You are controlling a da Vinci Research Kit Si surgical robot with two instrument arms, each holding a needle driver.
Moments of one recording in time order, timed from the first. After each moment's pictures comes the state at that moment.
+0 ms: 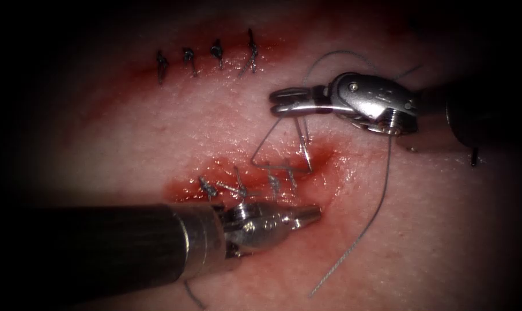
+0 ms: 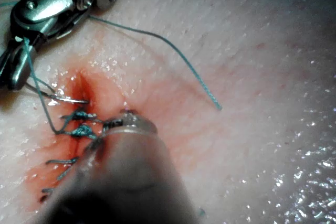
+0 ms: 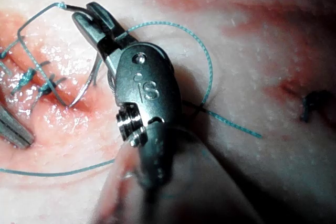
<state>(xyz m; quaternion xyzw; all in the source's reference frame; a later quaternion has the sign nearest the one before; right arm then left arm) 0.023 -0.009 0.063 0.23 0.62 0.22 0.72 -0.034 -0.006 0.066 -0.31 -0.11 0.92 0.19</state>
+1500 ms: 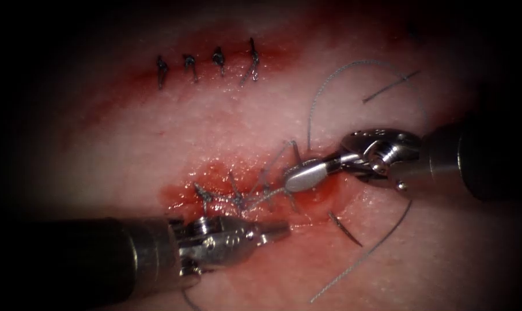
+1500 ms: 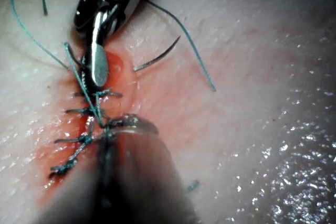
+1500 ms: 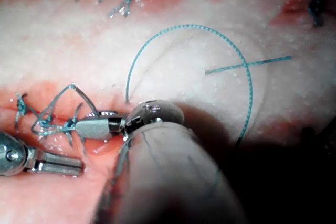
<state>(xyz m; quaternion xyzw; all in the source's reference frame) 0.022 -0.021 0.057 0.56 0.43 0.43 0.57 -0.030 -0.004 0.061 -0.31 -0.09 0.93 0.19</state>
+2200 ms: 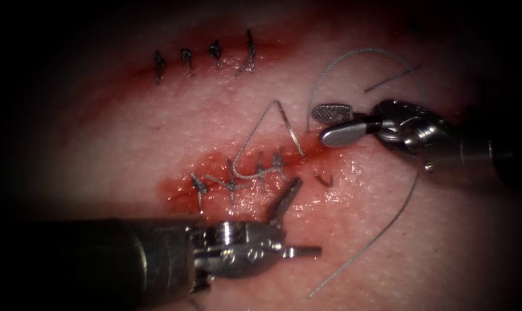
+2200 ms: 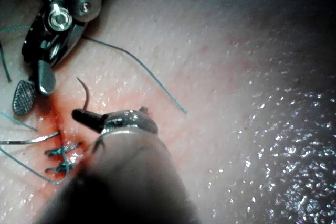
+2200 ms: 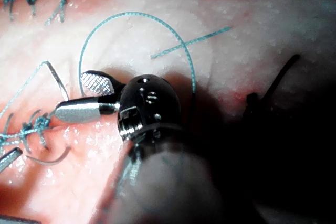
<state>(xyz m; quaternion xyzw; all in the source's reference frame) 0.016 -0.012 0.060 0.29 0.58 0.50 0.58 -0.034 -0.002 0.055 -0.40 0.07 0.91 0.10</state>
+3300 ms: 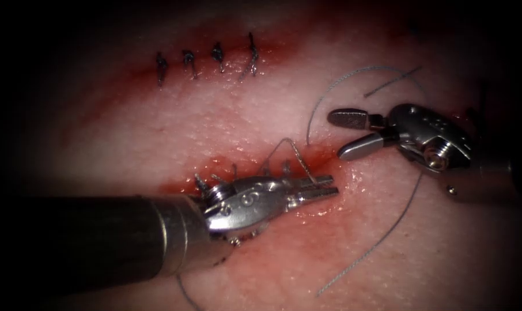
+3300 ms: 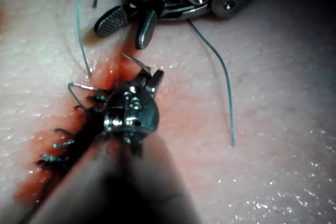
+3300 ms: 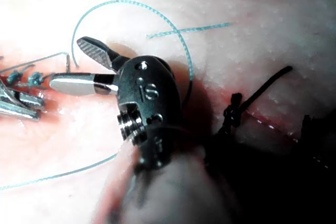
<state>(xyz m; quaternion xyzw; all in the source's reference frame) 0.015 -0.013 0.060 0.21 0.62 0.36 0.67 -0.036 0.000 0.058 -0.57 -0.28 0.70 0.32</state>
